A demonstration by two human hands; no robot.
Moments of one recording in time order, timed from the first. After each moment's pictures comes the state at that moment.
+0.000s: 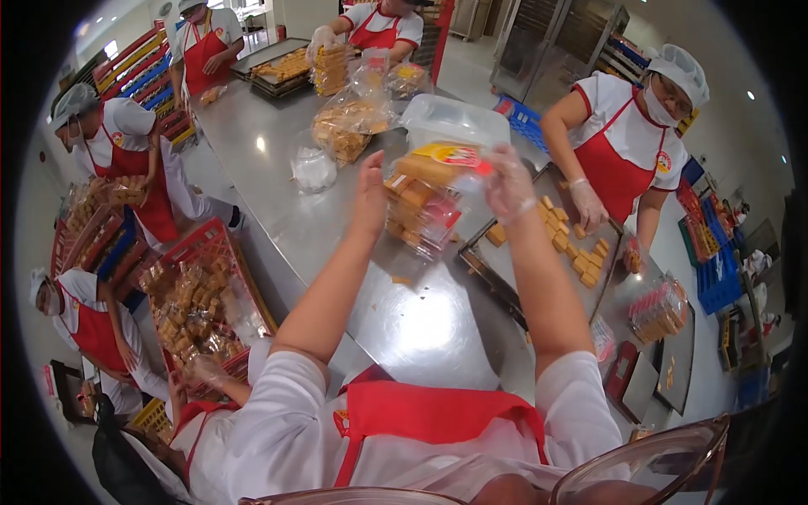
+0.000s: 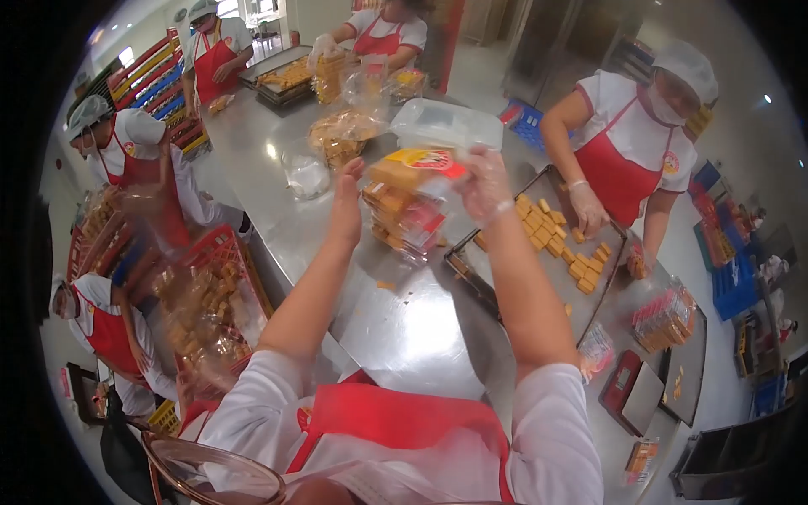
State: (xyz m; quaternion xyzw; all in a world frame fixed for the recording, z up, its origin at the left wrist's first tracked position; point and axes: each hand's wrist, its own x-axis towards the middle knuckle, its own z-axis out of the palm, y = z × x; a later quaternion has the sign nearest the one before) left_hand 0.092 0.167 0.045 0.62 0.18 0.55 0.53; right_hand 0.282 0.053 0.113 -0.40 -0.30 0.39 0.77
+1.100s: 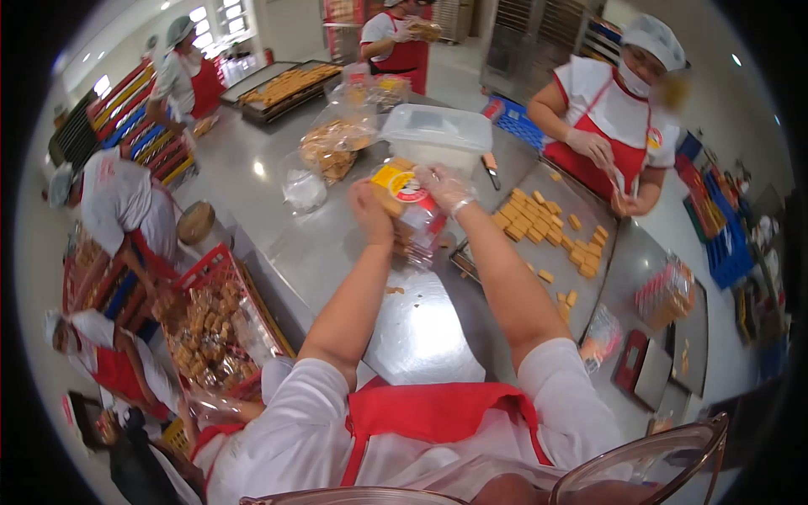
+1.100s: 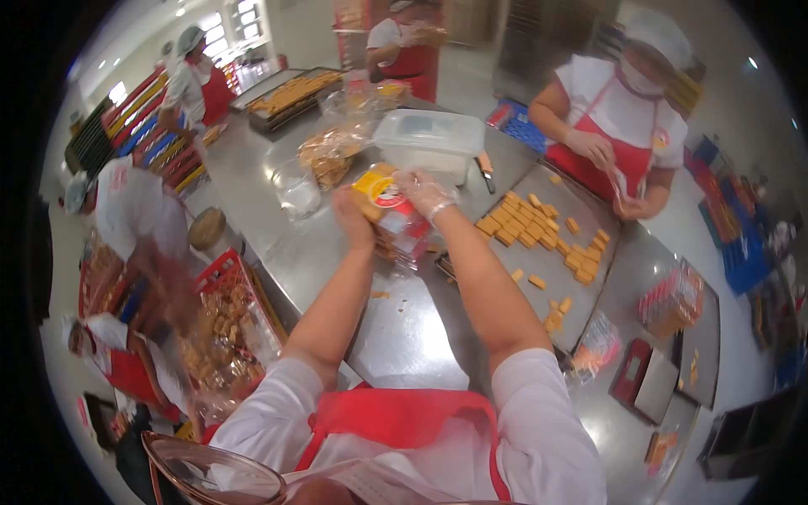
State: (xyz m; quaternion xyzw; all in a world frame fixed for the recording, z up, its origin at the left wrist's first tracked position) left_hand 0.146 0.172 0.009 0.54 0.25 0.70 0.39; right_hand 0.253 0.084 0.104 -0.77 -0.48 0.18 0.39
